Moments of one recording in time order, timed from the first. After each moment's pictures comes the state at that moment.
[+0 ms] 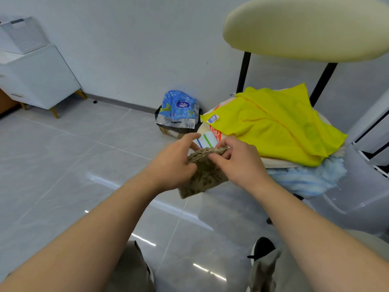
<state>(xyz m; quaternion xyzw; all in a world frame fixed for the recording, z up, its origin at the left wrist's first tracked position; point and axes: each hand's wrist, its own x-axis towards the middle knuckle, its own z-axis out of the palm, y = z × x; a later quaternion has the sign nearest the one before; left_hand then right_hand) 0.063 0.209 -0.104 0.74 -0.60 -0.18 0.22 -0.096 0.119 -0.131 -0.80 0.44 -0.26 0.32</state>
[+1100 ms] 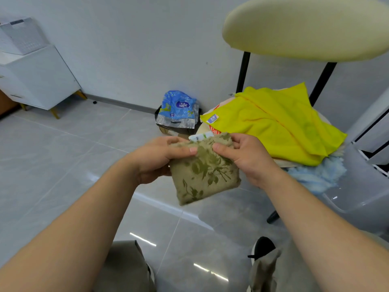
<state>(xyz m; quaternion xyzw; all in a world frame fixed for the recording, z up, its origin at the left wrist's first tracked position) 0.089 0.213 -0.087 0.64 -0.33 -0.56 0.41 -0.100 0.106 -0.122 -0.58 0.37 -0.29 0.66</state>
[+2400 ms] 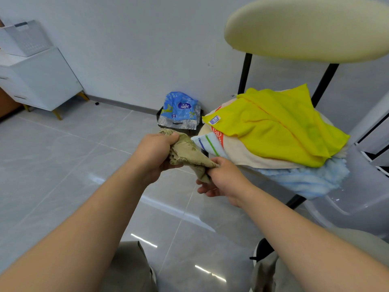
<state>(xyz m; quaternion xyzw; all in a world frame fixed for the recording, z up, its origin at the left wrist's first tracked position) 0.083 0.205 -0.080 0.71 -0.16 -0.42 0.55 -0.069 0.140 -0.154 -0.55 0.47 -0.11 0.67</state>
